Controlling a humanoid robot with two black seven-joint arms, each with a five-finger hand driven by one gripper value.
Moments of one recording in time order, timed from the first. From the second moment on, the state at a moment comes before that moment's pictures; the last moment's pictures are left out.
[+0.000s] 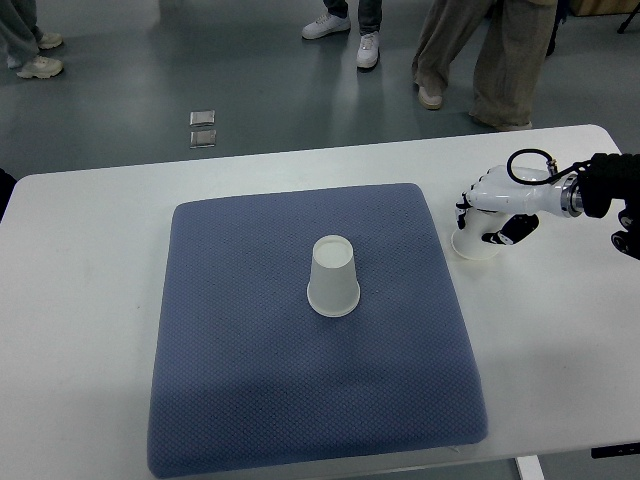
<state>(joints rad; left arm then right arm) -0.02 0.00 -0.06 -0.16 -0.04 0.04 -0.14 1.08 -0.60 -0.09 0.86 -1.70 -0.10 0.47</state>
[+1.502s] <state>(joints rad) -0.02 0.00 -0.06 -0.16 -0.04 0.04 -0.14 1.46 -0.58 -0.01 1.21 -1.36 0.32 0.53</state>
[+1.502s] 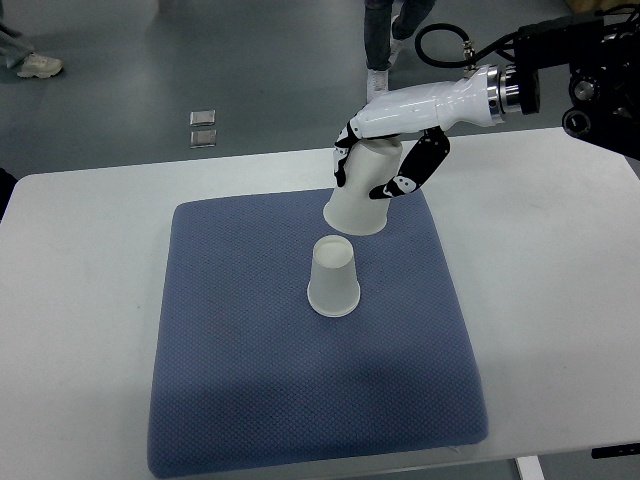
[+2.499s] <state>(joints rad) -0.02 0.00 -0.06 -0.16 -0.04 0.04 -0.14 1.37 -0.50 -0.01 1.18 -1.41 0.27 0.50</state>
